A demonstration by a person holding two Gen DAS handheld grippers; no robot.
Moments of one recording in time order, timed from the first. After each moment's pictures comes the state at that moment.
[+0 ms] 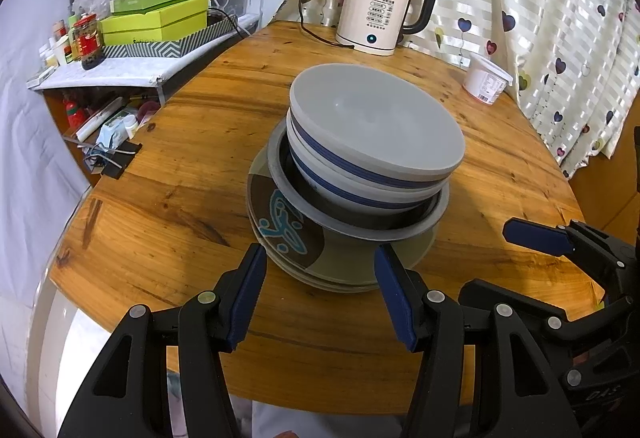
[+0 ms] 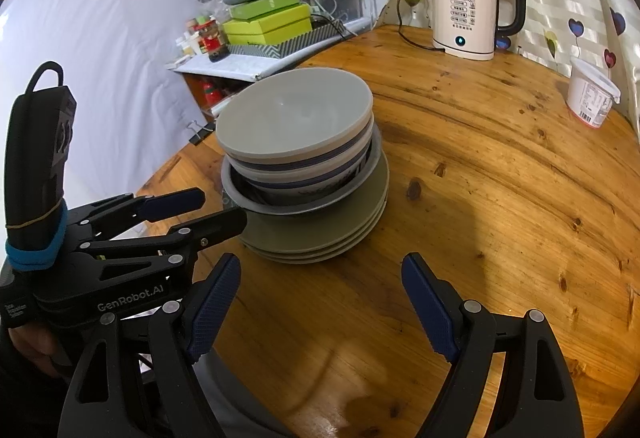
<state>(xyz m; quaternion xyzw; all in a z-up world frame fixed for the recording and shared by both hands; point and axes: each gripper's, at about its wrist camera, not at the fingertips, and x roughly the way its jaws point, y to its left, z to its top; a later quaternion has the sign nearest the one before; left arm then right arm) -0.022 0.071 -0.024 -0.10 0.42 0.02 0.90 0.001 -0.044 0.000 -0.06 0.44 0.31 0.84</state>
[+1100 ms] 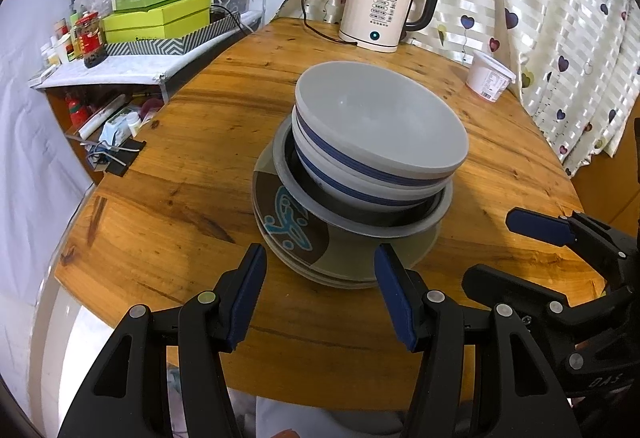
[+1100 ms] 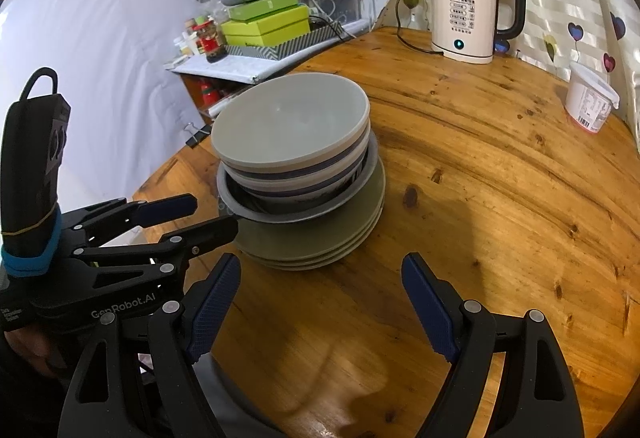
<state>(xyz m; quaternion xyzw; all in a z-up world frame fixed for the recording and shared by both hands) -0.023 0.070 -0.022 -0.10 0.43 0.03 0.90 0.005 -0.043 0.004 -0.06 0.44 0.31 0.84</state>
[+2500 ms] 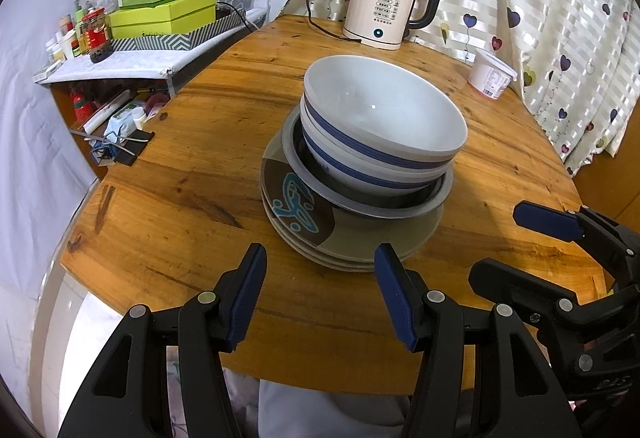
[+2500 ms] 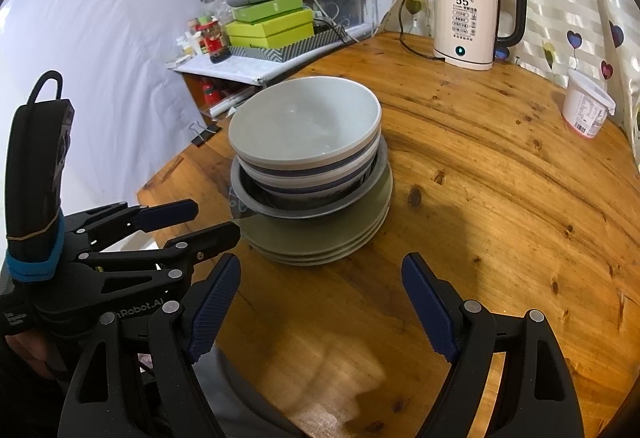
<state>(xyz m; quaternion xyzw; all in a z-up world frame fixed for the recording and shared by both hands) -0.036 0.072 -0.023 -0.10 0.43 0.03 0.90 -0.004 -0.041 0.010 -0.07 0.43 0.31 0.84</state>
